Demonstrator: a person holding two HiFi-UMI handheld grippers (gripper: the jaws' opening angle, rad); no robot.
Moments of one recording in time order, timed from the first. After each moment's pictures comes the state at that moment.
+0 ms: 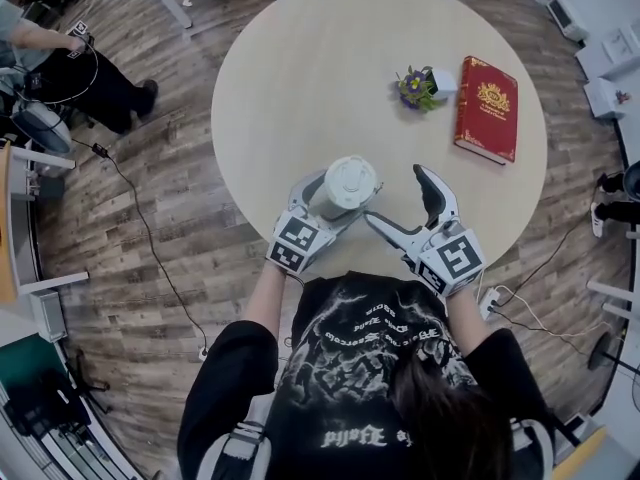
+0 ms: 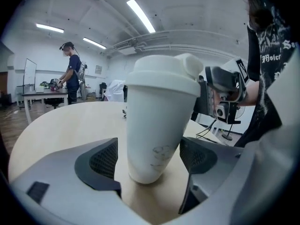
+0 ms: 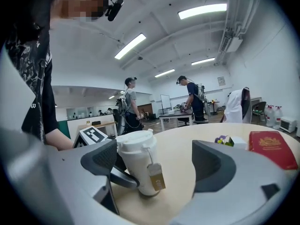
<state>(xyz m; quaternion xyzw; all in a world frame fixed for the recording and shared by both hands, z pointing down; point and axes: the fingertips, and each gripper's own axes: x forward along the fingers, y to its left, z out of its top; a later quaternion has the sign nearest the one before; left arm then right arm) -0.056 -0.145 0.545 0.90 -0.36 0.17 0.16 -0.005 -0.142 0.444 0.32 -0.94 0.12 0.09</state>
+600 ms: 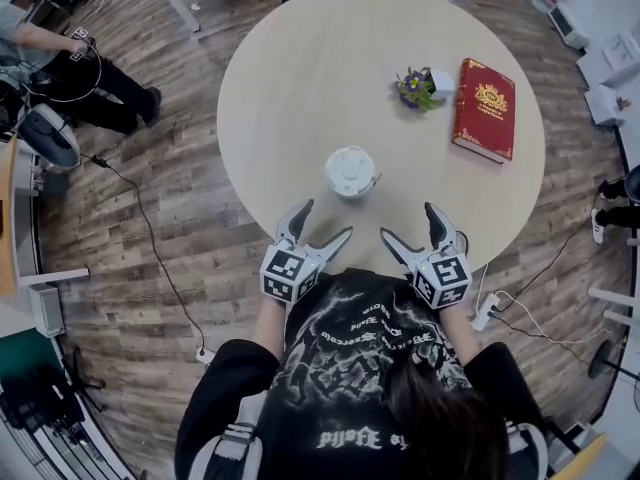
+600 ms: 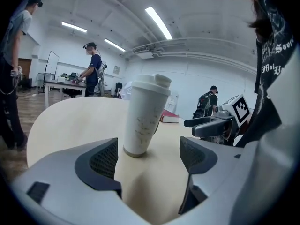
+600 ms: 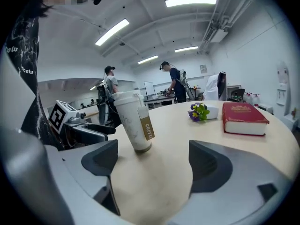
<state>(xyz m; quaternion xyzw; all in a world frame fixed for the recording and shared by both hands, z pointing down) -0.078 -0.073 0.538 0.87 -0.43 0.12 0.22 0.056 -0.086 0.536 0.41 -0.88 0.19 0.16</state>
